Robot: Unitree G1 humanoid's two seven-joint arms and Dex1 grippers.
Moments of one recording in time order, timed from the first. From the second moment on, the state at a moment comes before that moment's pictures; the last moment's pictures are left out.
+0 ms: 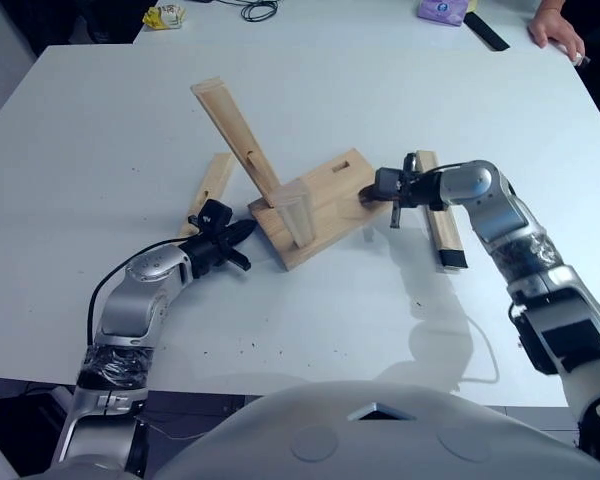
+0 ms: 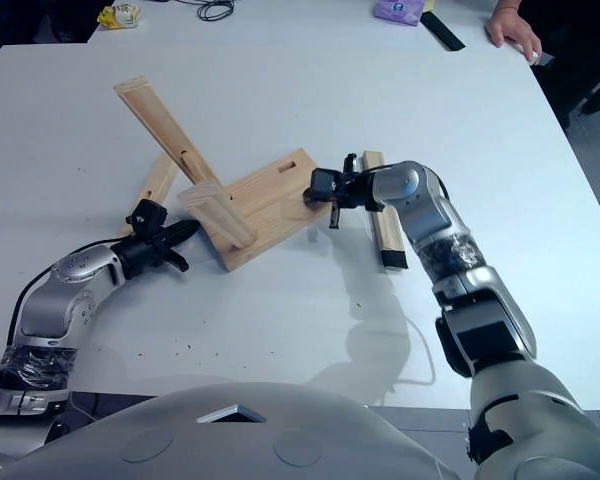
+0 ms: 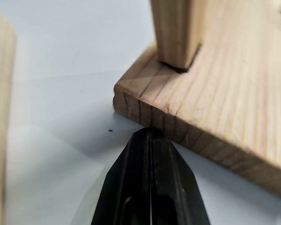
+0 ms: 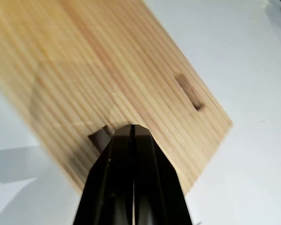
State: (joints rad) left arm 0.03 0.48 -0.01 -0.12 -0.32 0.53 -0.56; right arm -0.47 -0.52 0.39 0.25 -0.17 0.07 1.02
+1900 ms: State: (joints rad) left arm 0.05 0.41 0.00 -0.23 -0.37 0.69 -0.46; right arm -0.11 -0.66 0.28 -0.22 -0.10 0.52 0.83
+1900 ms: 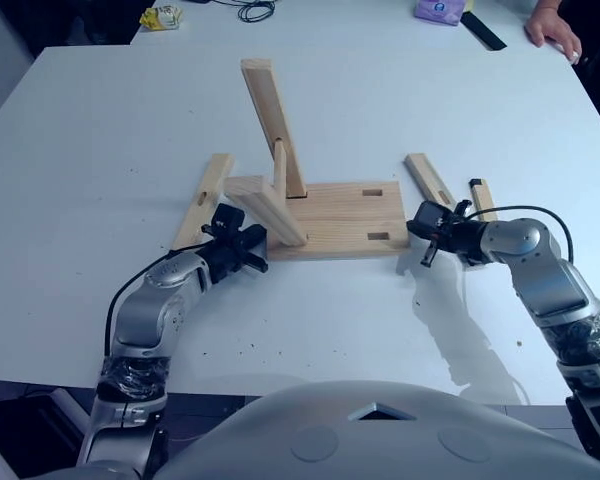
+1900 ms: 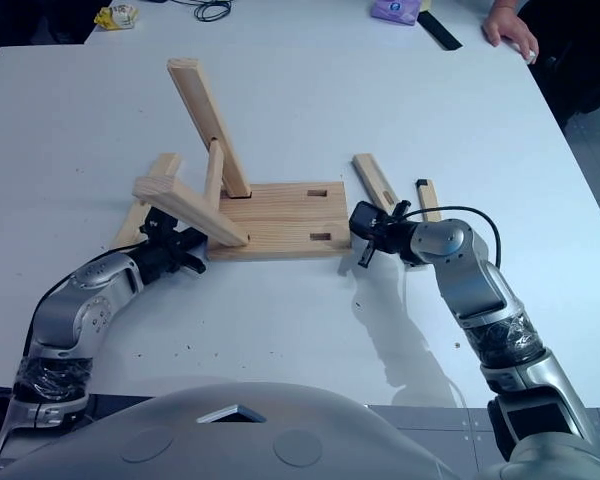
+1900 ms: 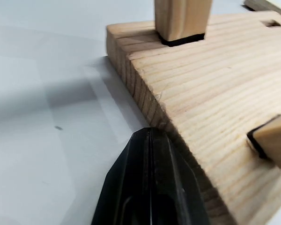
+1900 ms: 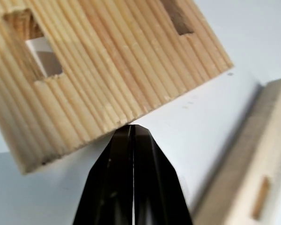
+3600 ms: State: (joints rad) left arm -0.25 0.41 0.05 0.18 -0.34 0.49 -0.68; right arm -0.09 -0.70 0.26 -0.46 0.20 0.68 1.00
